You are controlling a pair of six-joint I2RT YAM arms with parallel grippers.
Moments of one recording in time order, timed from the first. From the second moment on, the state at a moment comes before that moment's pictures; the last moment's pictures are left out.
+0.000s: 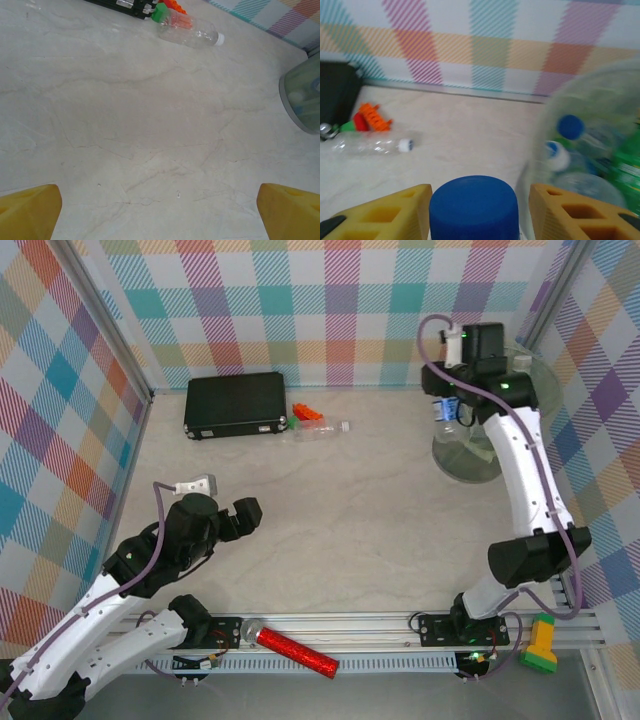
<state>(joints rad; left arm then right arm) -0.72 0.67 0.88 -0.89 -0.31 -0.80 0.17 1.60 1.94 -0.93 0.07 0.02</state>
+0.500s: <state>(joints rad) -0.72 0.67 0.88 -0.89 -0.30 -0.80 -0.02 1.55 1.92 -0.75 0.11 0.21</state>
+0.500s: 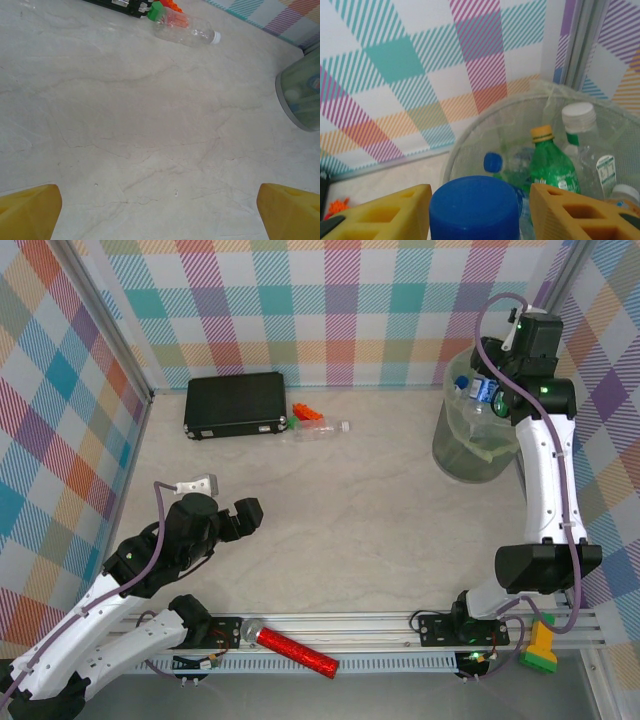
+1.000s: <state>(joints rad) -0.72 0.70 0.93 -0.89 -0.31 -0.80 -0.02 1.60 1.69 -0.16 0.24 0.22</state>
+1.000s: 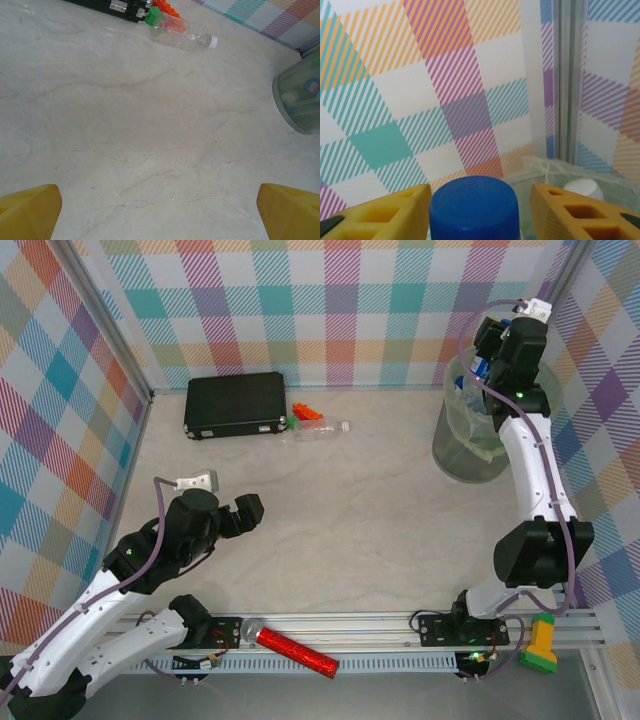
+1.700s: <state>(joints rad) -0.72 0.82 1.00 -0.89 -0.32 -0.79 -0.02 1.77 1.59 0.27 0.25 0.04</state>
